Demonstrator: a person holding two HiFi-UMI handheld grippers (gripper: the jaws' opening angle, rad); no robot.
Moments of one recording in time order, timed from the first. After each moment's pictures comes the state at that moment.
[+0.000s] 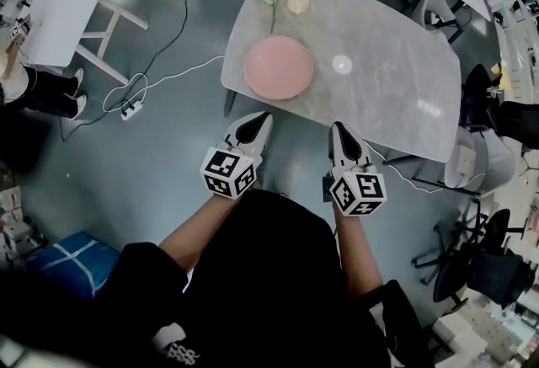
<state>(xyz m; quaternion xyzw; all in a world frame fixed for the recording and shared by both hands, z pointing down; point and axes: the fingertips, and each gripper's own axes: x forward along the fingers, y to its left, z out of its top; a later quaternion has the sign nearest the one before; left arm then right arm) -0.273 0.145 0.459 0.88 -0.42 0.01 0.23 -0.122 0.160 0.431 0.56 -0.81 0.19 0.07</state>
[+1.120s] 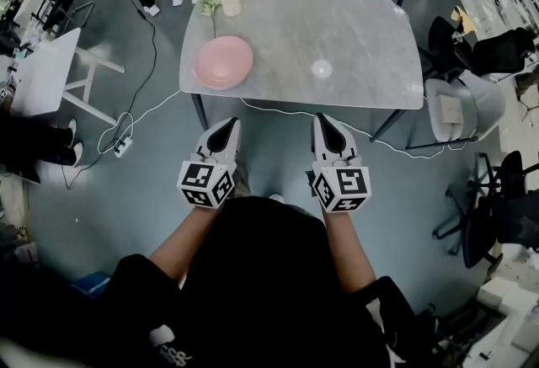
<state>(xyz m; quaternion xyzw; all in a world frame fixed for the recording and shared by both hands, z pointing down) -0.175 0.276 0.400 0.90 -0.41 0.05 0.15 -0.002 0.309 0.364 0.62 -0.78 0.11 0.01</state>
